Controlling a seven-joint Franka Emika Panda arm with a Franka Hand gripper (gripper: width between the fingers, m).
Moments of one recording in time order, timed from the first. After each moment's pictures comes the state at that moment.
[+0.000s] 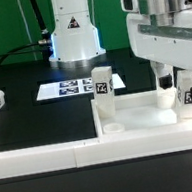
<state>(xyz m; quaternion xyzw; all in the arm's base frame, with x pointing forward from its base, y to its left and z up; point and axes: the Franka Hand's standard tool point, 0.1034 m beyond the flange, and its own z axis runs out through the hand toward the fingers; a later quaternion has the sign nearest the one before) 0.635 0.114 0.070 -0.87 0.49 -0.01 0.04</state>
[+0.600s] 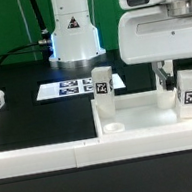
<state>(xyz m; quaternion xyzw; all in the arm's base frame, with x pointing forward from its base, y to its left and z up) 0.642 0.126 0.077 -0.97 0.22 -0.04 0.03</state>
